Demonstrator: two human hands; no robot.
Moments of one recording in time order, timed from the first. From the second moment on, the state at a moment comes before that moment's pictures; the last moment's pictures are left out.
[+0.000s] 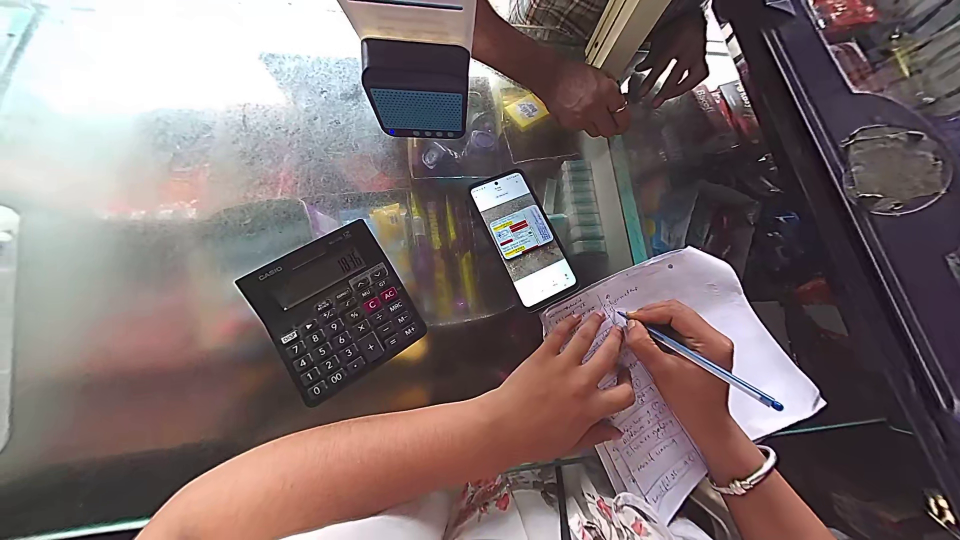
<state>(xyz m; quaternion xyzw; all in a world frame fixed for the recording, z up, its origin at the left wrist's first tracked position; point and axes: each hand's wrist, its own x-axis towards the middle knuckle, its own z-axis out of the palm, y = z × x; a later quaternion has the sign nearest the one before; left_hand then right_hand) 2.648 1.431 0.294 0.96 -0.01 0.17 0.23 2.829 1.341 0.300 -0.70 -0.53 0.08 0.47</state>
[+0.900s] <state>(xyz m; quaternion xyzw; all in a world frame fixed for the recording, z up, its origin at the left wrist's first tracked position) 2.648 1.431 0.290 0.96 -0.01 0.17 0.22 2.830 1.341 0.302 -0.71 -0.50 0.05 0.49</state>
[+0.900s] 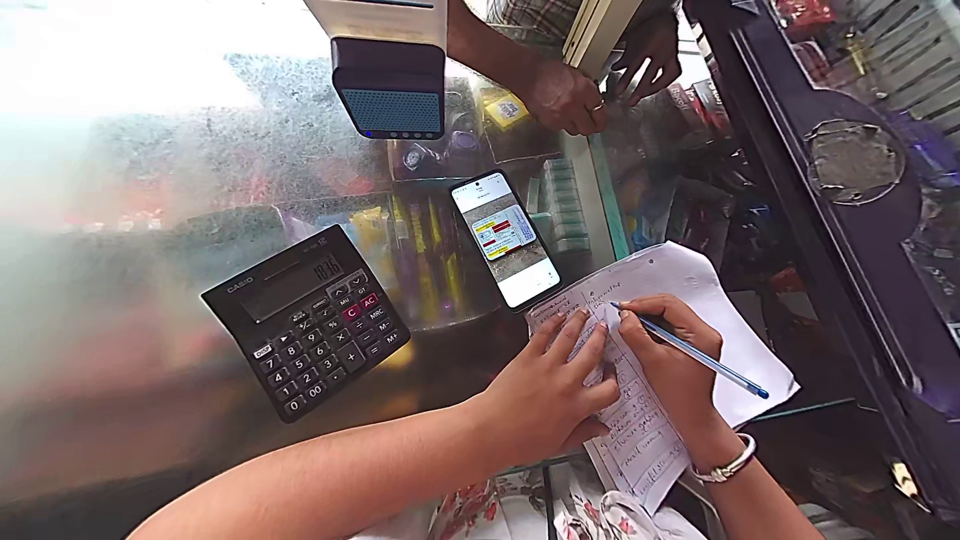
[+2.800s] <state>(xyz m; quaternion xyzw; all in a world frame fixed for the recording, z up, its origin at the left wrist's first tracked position) 2.647 1.432 0.295 0.96 -0.01 0.16 0.25 2.840 1.342 0.303 -0.72 -0.51 0.05 0.46</state>
